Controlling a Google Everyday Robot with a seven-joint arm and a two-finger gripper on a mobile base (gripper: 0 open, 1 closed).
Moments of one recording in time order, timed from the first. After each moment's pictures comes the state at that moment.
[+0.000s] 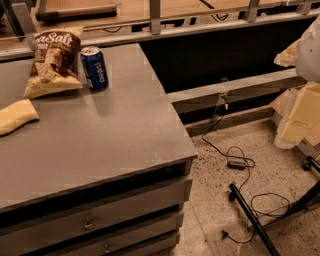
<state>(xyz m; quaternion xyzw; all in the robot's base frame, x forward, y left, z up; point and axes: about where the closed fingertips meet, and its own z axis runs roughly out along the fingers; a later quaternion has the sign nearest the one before) 0.438 -0.217 0.976 -0.60 0.78 -0.03 0.16</state>
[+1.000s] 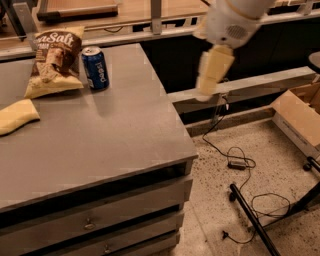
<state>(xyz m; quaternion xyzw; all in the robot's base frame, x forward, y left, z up) 0.562 -0.081 0.975 -0.69 0.69 0.02 0.22</state>
